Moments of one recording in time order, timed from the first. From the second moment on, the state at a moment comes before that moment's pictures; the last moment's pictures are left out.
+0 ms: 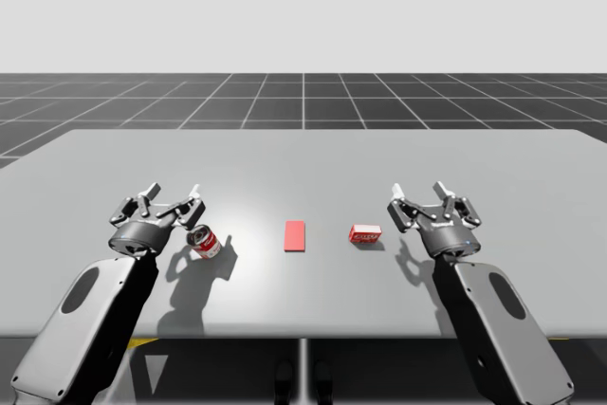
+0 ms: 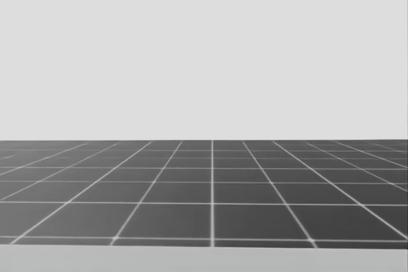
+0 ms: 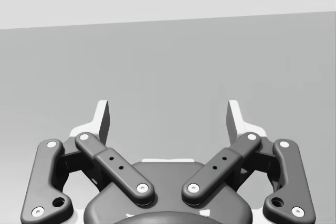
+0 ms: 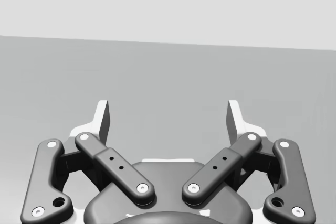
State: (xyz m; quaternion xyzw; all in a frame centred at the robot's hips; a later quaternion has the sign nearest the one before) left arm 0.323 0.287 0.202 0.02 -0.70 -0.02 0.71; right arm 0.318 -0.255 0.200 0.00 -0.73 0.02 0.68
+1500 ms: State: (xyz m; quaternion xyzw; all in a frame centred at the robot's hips) left arm 0.318 0.279 0.207 0.03 -0.74 -0.05 0.68; right arm 0.317 -0.258 0.206 -0.01 -0.73 0.03 0.68
